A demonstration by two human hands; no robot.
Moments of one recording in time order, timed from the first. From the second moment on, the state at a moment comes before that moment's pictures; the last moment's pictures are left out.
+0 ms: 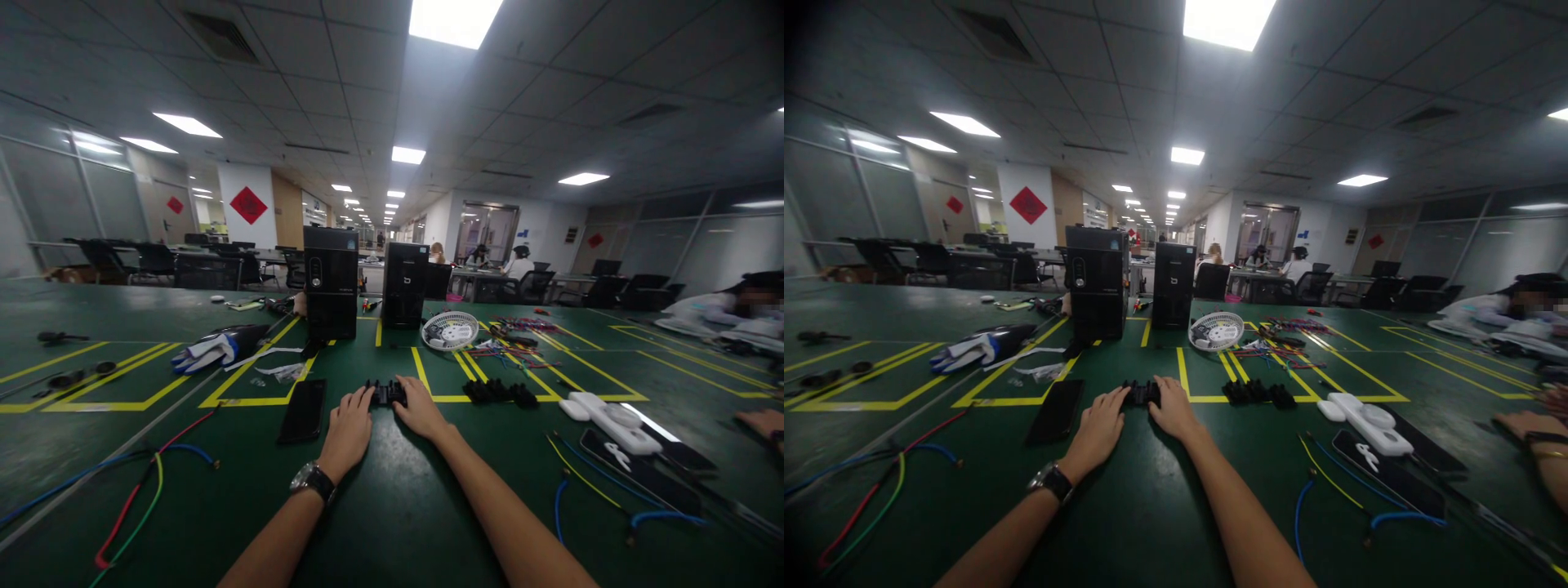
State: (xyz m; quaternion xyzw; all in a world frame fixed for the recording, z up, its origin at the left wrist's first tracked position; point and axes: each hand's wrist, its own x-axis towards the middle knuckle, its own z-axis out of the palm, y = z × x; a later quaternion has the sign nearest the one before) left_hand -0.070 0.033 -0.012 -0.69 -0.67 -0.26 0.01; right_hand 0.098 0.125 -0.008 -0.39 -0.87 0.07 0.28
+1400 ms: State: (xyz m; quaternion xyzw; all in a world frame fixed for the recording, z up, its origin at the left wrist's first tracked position) left_hand -0.071 0.033 -0.011 -0.69 -0.67 -0.27 -0.02; right_hand 0.120 0.118 0.014 -0.49 -0.81 0.00 0.33
